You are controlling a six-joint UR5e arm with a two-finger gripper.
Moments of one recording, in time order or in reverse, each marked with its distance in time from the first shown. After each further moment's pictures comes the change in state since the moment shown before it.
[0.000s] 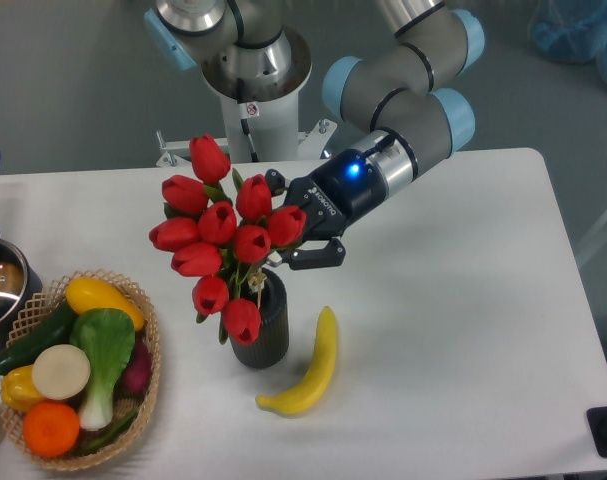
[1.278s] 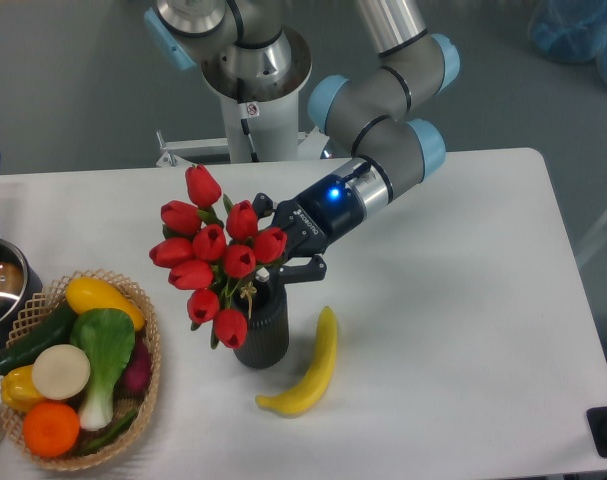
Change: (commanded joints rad) arm 0.011 -0.017 -0.156 0.000 -0.017 0.170
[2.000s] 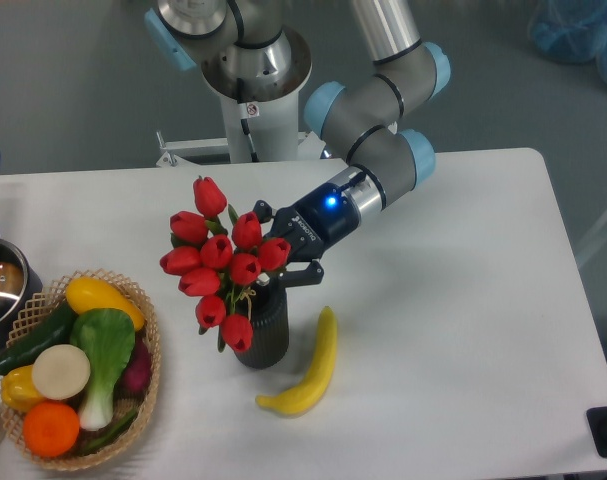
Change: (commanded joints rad) arm 0.002 -0.043 -0.034 0.000 -0.003 0.060
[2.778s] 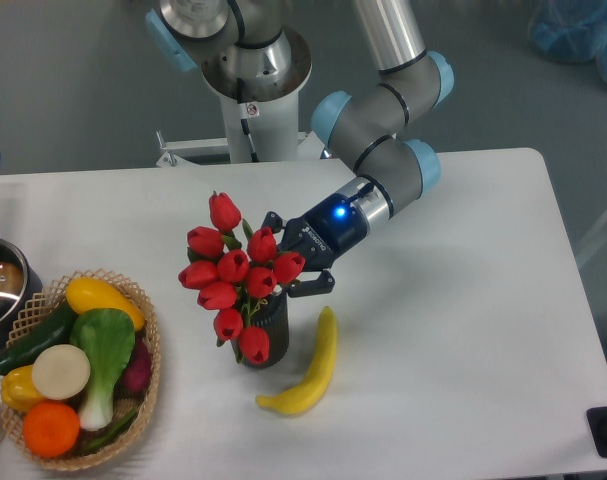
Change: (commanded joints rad) arm 0.017 -0.031 0.008 0.000 0.012 0.017
